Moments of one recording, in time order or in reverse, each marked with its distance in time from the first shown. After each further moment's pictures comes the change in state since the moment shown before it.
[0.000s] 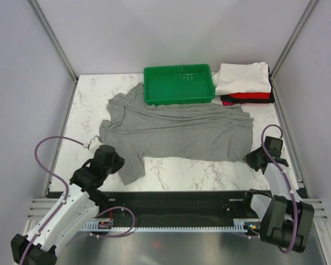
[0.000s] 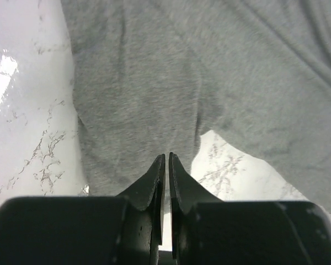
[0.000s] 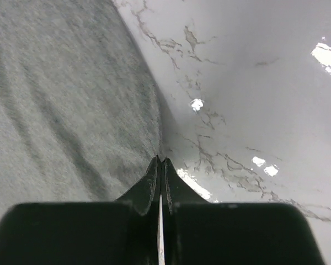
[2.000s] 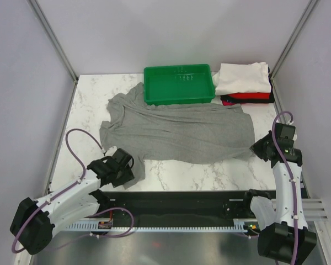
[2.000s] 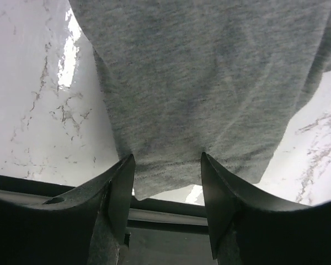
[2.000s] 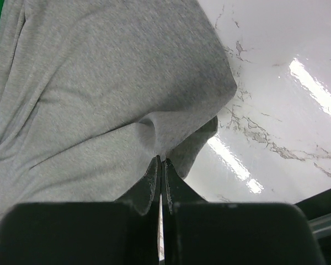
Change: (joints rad) left arm -0.170 0.284 0.010 -0.137 0.086 -0.005; right arm 0.035 -0.149 0.387 -0.451 0.017 -0.079
